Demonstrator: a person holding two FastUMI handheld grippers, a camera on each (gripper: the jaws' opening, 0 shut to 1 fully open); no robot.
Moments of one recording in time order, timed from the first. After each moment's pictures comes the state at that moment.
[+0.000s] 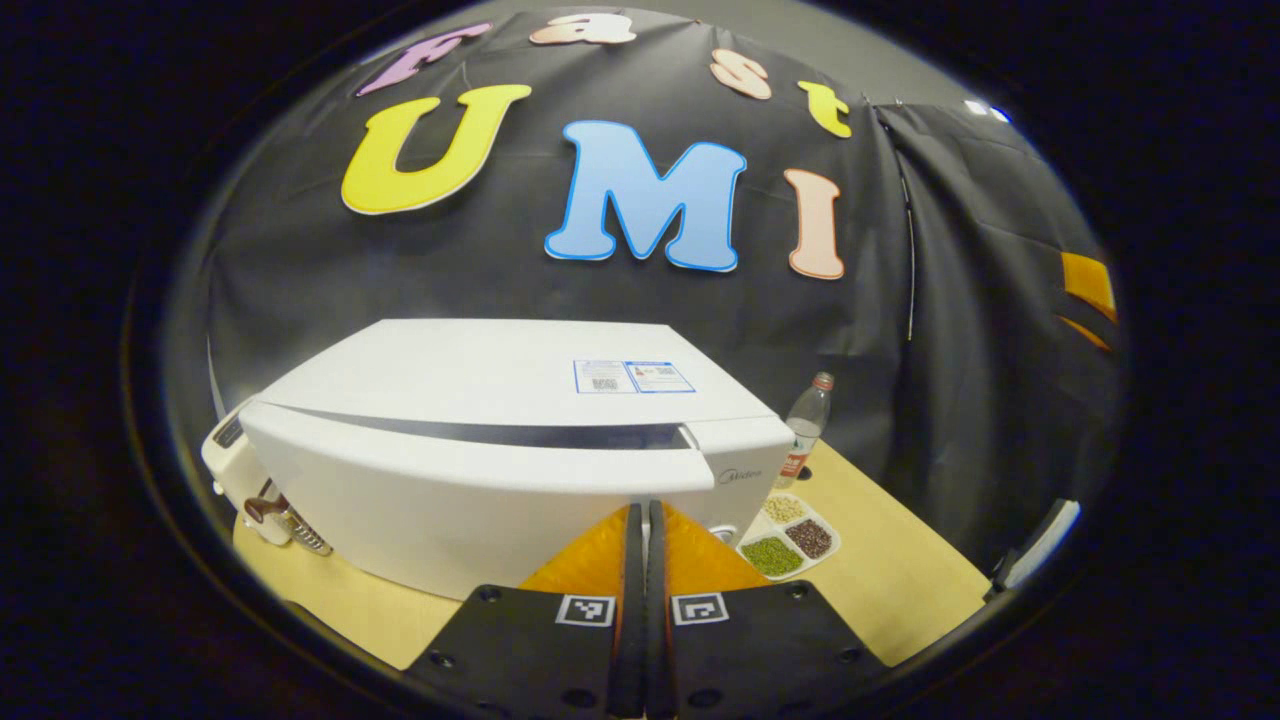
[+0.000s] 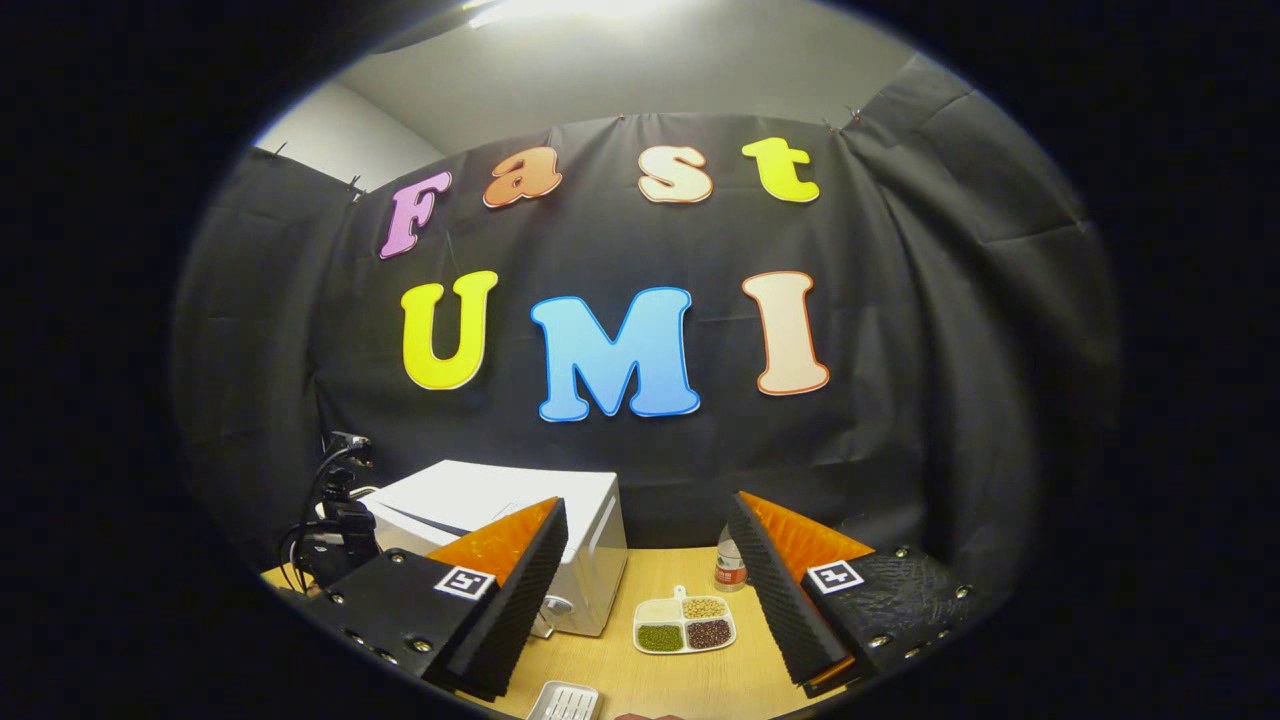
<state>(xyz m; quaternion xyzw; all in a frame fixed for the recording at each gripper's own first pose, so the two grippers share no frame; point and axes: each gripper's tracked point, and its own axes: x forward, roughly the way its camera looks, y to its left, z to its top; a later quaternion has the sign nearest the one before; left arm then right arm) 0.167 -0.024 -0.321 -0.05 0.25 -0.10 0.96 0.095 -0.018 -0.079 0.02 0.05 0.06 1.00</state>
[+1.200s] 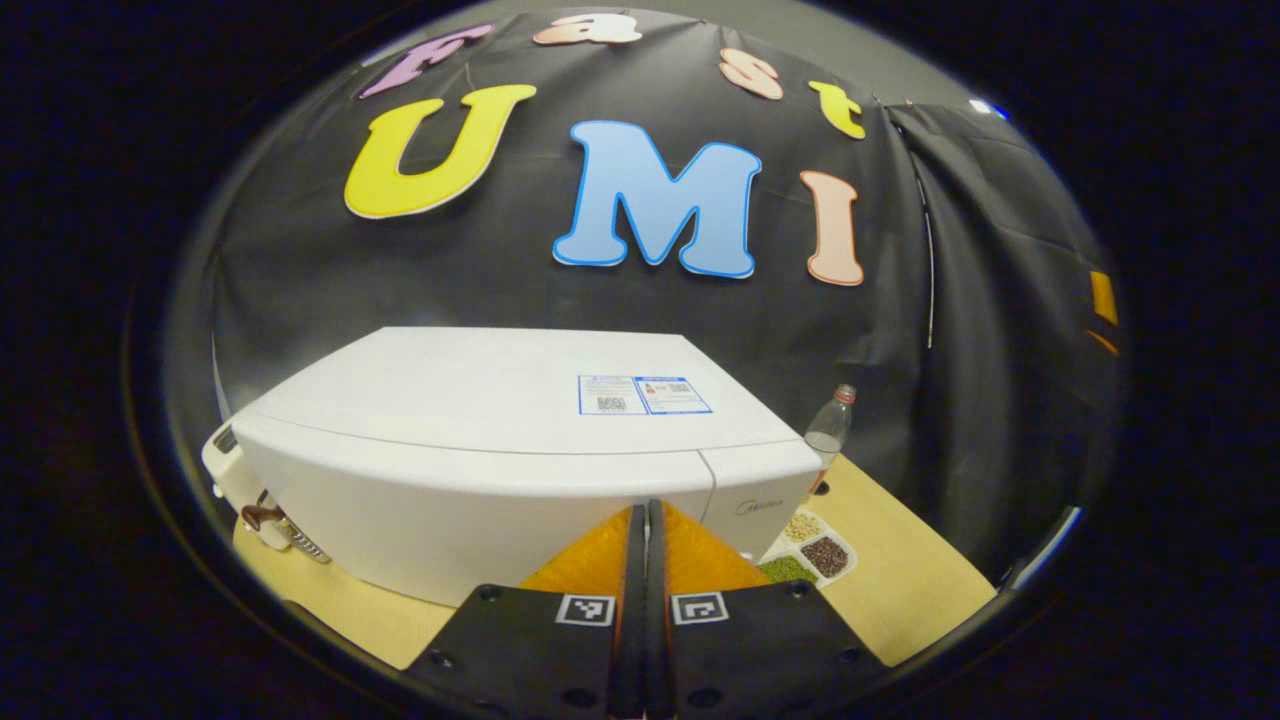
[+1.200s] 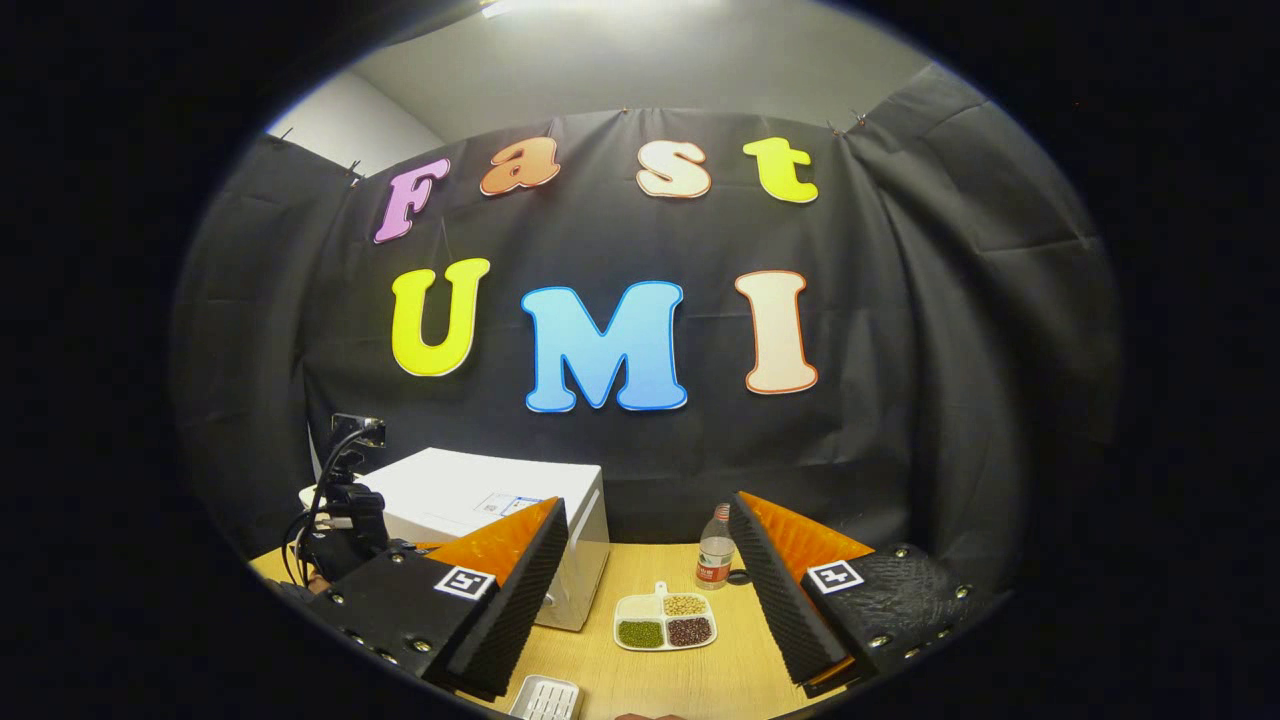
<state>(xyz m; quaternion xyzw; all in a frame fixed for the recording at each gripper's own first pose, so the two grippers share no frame) 0.190 -0.025 -0.311 -0.05 0.23 -0.08 0.97 0.093 -0.024 -0.079 0.00 0.06 0.05 1.00</state>
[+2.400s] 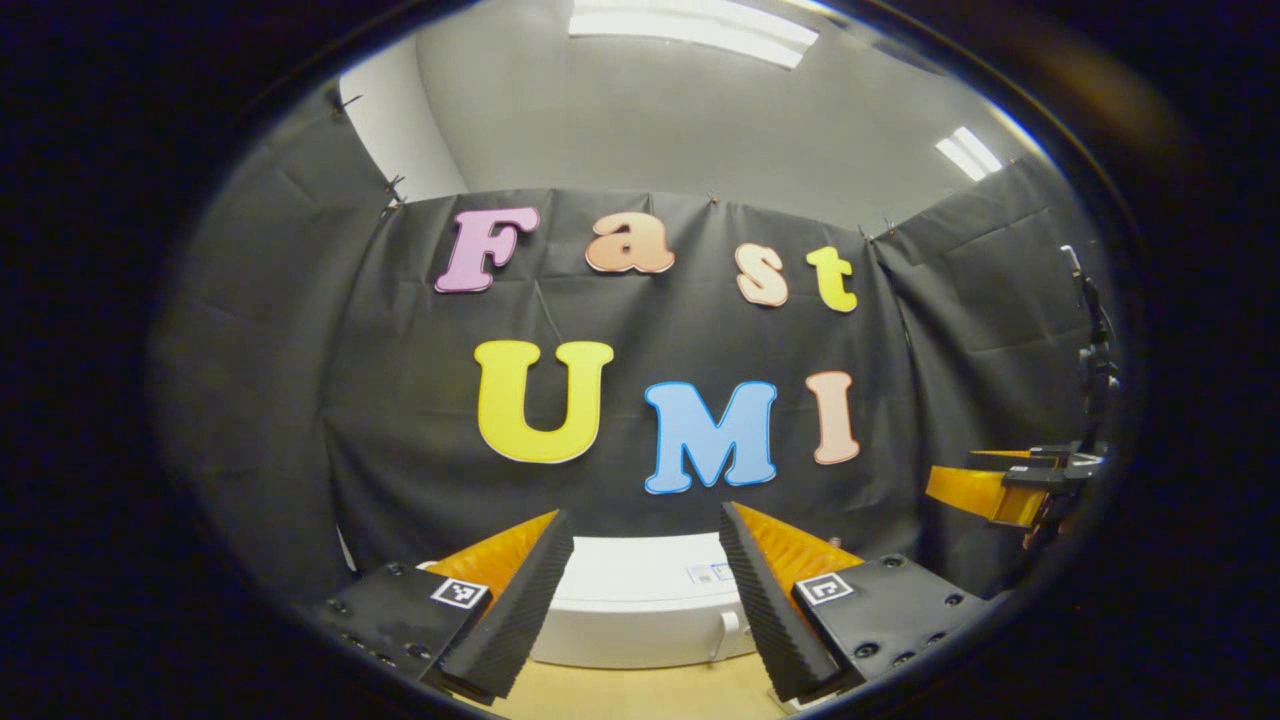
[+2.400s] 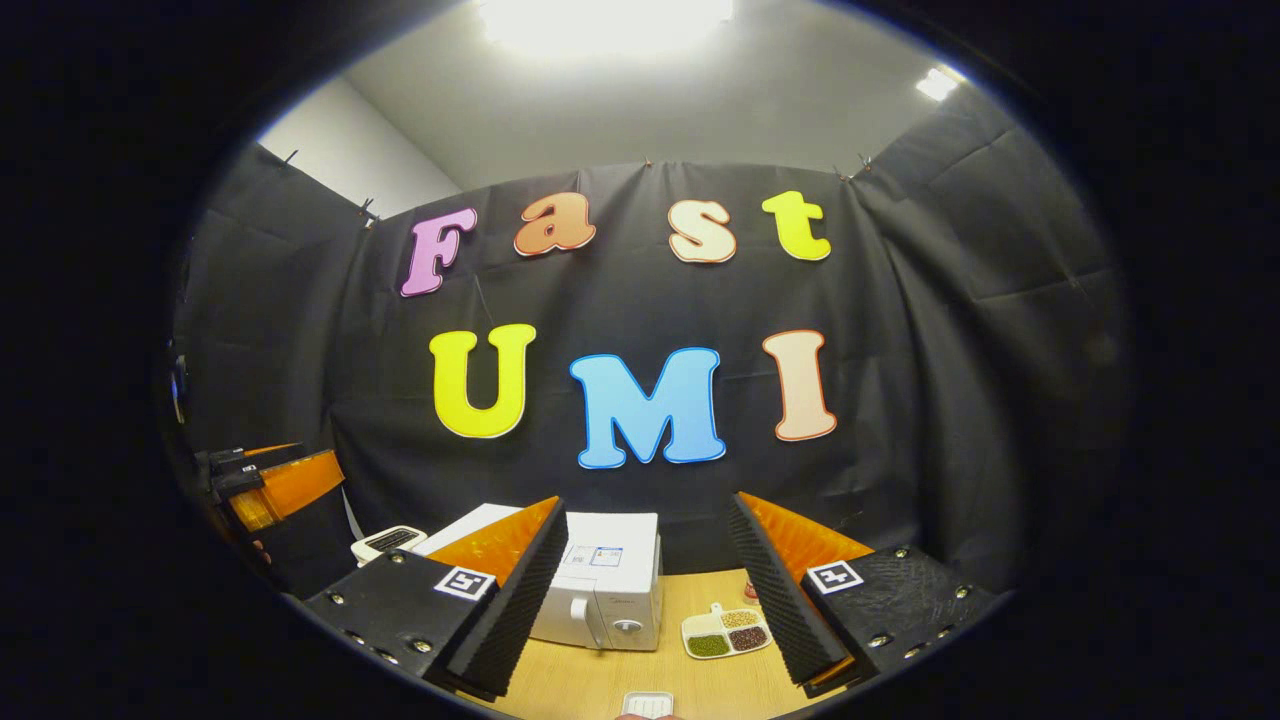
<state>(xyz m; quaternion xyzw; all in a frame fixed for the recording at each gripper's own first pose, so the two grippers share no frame) 0.008 0.107 0.014 0.00 0.00 -0.02 1.00 0.023 0.071 0.012 0.02 0.00 0.03 1.00</state>
